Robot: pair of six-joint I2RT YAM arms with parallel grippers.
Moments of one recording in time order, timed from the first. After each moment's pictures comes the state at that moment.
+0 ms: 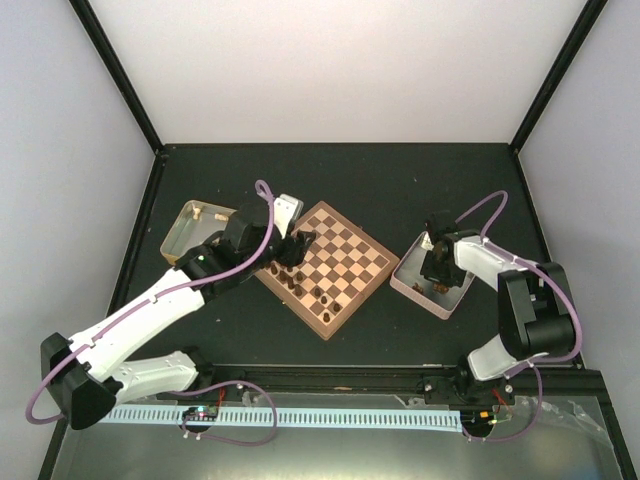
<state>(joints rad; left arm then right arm) -0.74 1.09 0.98 -0.42 -0.05 -0.27 0.22 1.55 0.82 -0.68 0.17 0.58</state>
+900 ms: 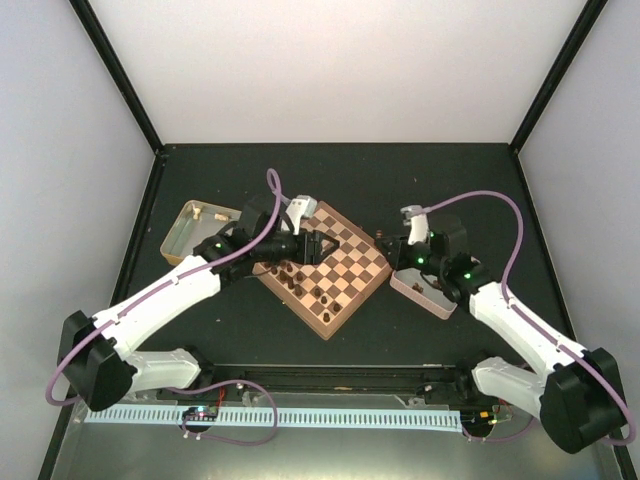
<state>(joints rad) -0.68 1.21 0.99 -0.33 0.36 -0.56 0.45 1.06 0.62 -0.05 -0.40 0.42</state>
